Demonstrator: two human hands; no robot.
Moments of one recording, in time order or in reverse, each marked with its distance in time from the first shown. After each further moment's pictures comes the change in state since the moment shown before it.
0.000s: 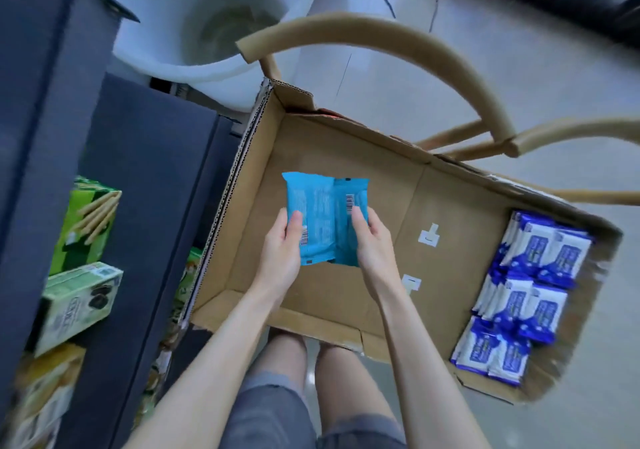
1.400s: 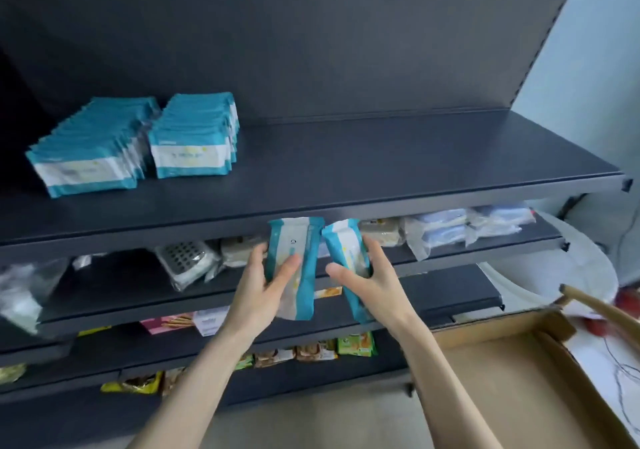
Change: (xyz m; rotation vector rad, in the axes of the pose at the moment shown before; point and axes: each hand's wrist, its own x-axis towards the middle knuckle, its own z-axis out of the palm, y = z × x) left_hand -0.565 -0.133 -0.222 -0.340 1.080 0.530; right_hand -0.498 0.070 0.184 -0.603 -1.159 -0.763
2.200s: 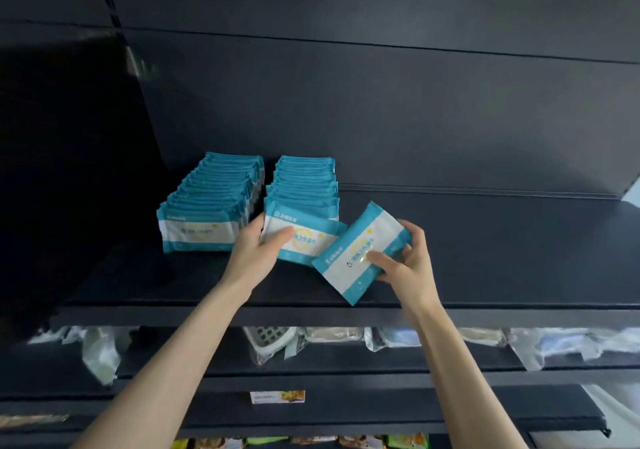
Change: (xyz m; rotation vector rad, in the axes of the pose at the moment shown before) left_hand 0.148 0.044 -0.198 -0.003 0.171 0.140; right_hand 0.152 -0.076 0.143 0.172 0.083 -0.150
